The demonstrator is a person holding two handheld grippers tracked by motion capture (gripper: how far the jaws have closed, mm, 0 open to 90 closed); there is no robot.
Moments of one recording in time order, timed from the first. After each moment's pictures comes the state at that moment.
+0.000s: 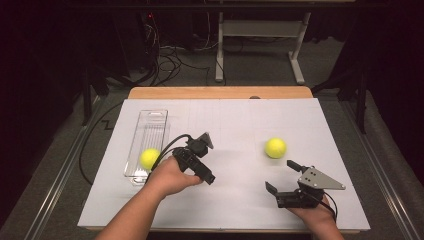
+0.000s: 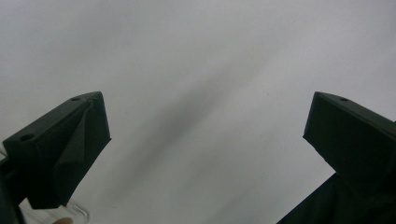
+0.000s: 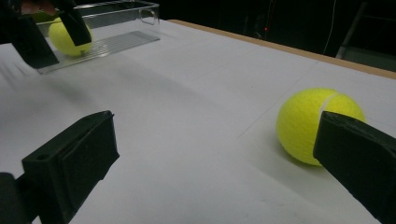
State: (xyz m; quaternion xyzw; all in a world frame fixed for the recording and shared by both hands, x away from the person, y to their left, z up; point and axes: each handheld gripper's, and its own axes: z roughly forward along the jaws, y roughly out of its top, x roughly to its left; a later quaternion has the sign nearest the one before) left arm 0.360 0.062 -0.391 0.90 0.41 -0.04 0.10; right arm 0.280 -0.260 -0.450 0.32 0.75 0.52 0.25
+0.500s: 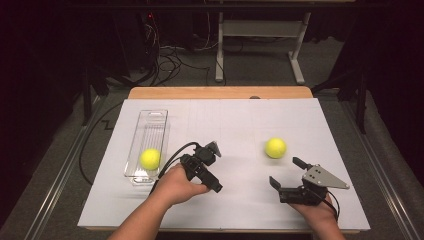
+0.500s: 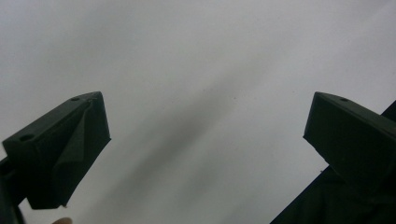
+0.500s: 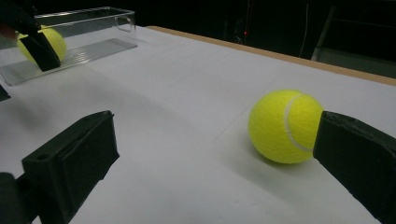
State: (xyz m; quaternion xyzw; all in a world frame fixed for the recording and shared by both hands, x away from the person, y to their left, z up) left arm 0.346 0.045 -0.398 0.91 0.39 -0.04 0.12; right arm 0.283 -0.268 -0.449 0.35 0.73 0.52 0.28
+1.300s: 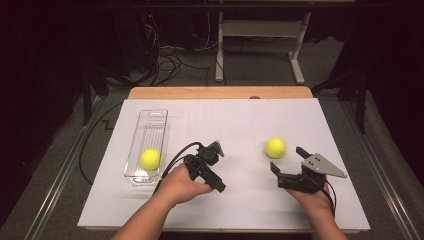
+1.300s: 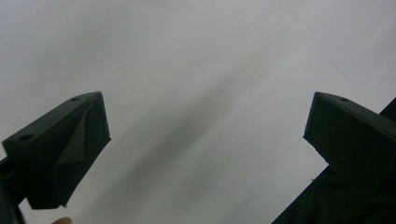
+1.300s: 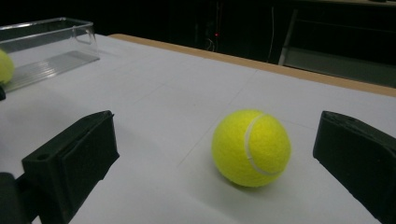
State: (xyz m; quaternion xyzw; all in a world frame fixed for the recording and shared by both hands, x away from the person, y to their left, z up) left arm 0.349 0.038 -0.402 0.91 0.39 -0.05 0.12; right arm 0.308 -0.264 -0.437 0.40 0.70 0.51 0.31
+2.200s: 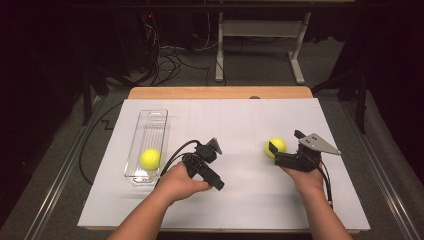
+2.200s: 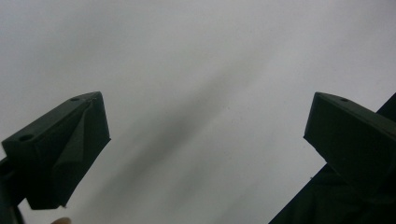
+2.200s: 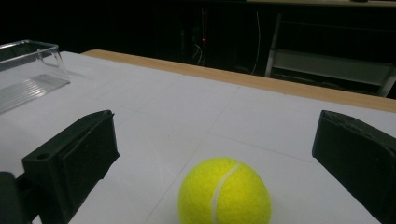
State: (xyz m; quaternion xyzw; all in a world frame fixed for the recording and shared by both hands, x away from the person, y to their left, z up) left arm 0.354 0.045 -0.399 0.91 0.40 -0.07 0.13; right arm 0.357 -0.260 -0.426 0.42 0.68 0.51 0.32
